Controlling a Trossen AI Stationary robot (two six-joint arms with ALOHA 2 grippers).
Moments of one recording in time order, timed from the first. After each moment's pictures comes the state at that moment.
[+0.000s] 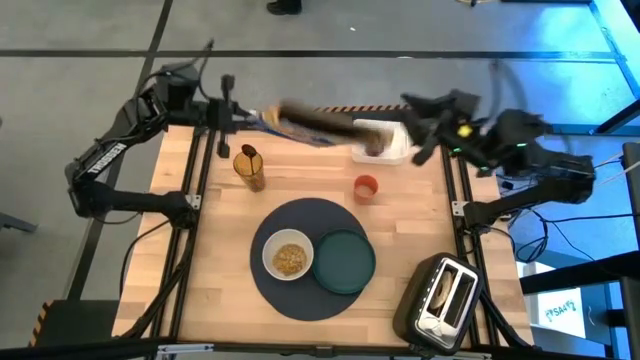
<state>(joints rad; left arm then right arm) 0.64 1.08 1.47 -0.78 0.37 0.80 0.06 1.11 1.49 -0.17 0.55 0.09</state>
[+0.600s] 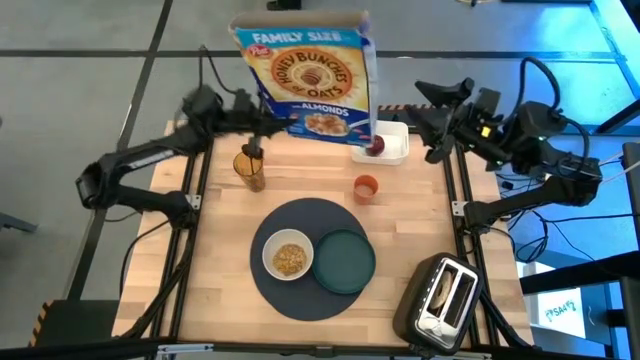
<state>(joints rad) 0.59 1.18 0.99 0.48 0.60 -0.10 0.02 1.07 1.49 -0.10 0.41 -0.04</state>
